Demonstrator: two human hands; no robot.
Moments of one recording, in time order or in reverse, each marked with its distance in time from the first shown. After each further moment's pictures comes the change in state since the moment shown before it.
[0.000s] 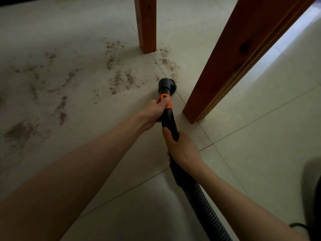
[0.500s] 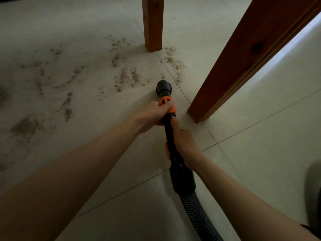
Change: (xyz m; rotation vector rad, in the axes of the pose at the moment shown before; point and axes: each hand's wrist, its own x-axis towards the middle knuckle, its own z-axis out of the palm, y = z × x) left_hand -0.006 -0.008 -0.019 0.115 -0.064 -0.005; right_hand 0.005 -0.019 0.003 0.511 -0.162 0.175
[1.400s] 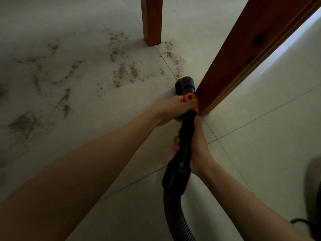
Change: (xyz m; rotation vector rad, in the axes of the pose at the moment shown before) left_hand -0.014 0.021 0.034 0.228 -0.256 0.139; right_hand -0.014 0.018 -0.015 0.750 -0.096 0.074
